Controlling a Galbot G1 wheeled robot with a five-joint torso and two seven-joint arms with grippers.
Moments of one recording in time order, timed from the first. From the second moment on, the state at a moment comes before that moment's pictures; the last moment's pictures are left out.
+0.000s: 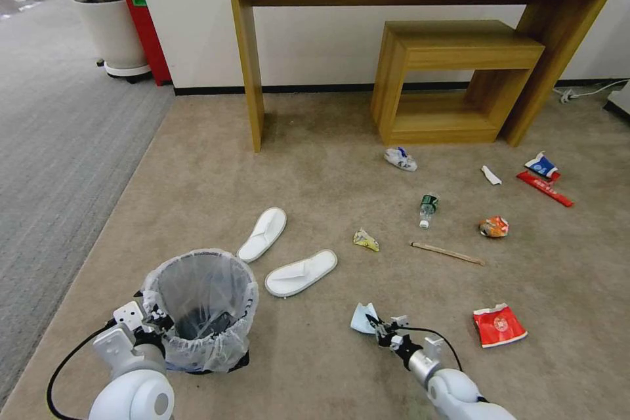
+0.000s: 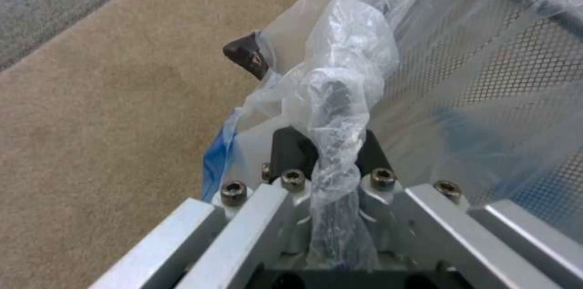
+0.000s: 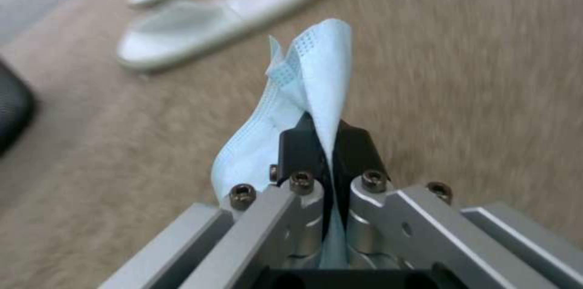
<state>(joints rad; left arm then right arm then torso) 1.57 -1.49 -0.67 -2.13 -0.54 0.50 -0.54 -1.09 1.10 0.05 1.04 0.73 0.26 -0.48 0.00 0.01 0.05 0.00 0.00</state>
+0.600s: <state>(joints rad) 1.57 -1.49 -0.64 -2.14 -0.52 0.50 -0.53 -1.10 0.82 0.03 1.73 0.89 0.34 -0.59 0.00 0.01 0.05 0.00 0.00</state>
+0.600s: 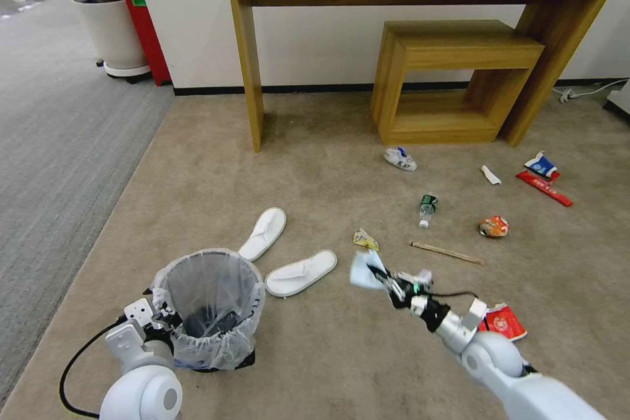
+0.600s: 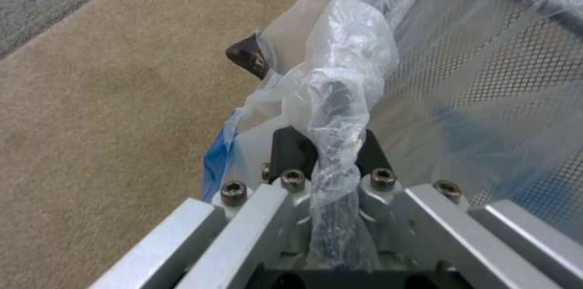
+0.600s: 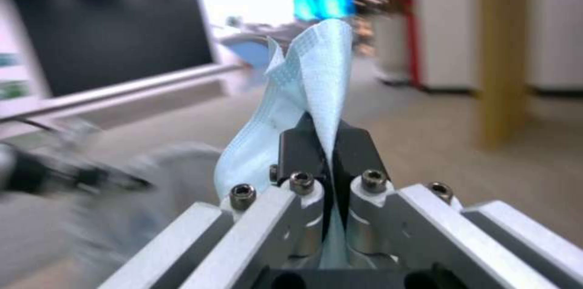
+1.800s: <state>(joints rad) 1.77 -1.52 -0.60 -2.38 -0.42 0.51 -0.48 -0.47 0.91 -0.71 1.65 0.95 0.30 -0.44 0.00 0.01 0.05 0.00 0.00</state>
